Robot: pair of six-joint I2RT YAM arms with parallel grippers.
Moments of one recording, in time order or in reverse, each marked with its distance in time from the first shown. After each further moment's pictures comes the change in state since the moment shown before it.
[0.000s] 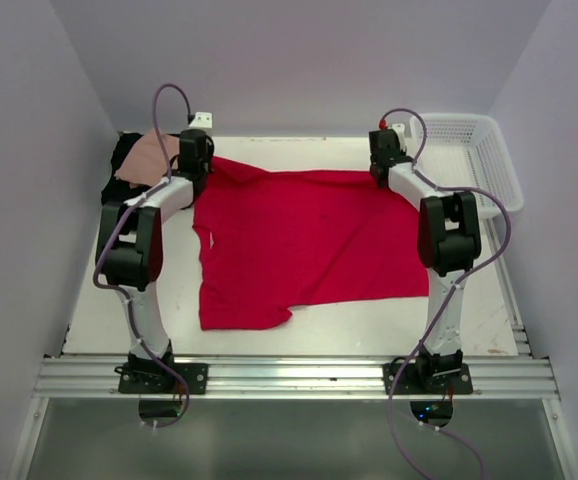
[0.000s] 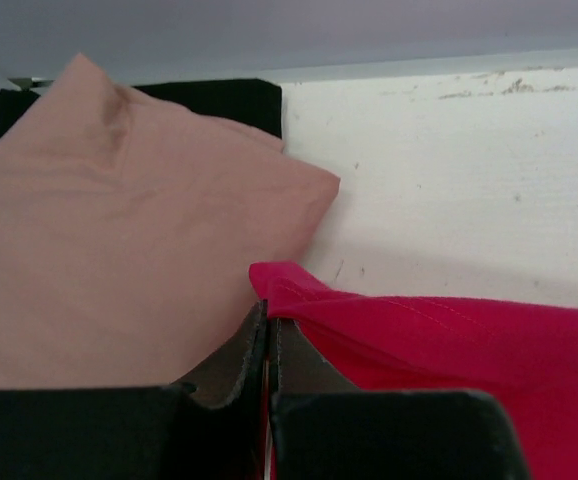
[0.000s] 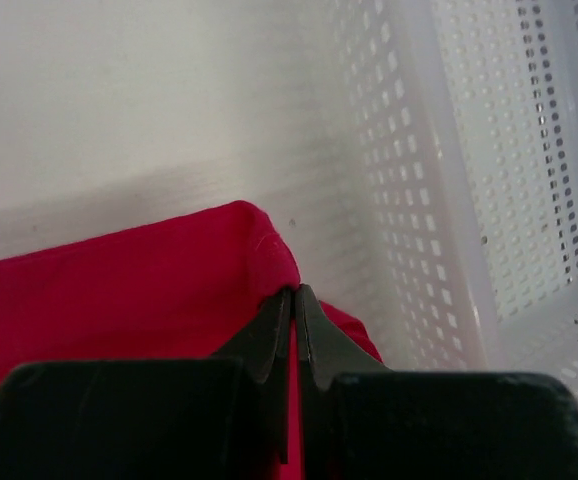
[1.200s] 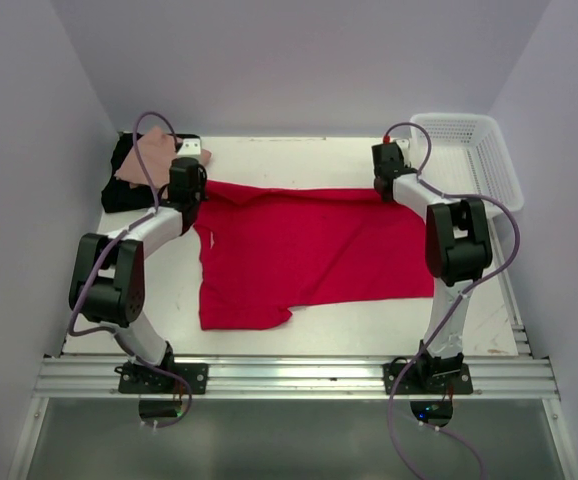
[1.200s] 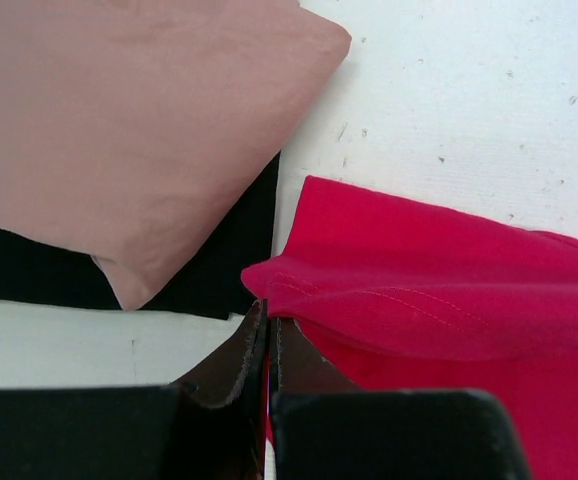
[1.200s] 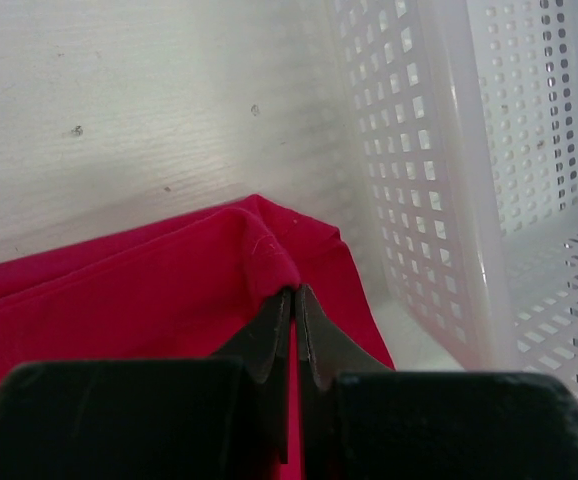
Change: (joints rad) left arm -0.013 -0.307 -0.410 0.013 -0.004 -0.124; right arm 0.000 -0.124 -0.233 -0.012 -0.007 0.027
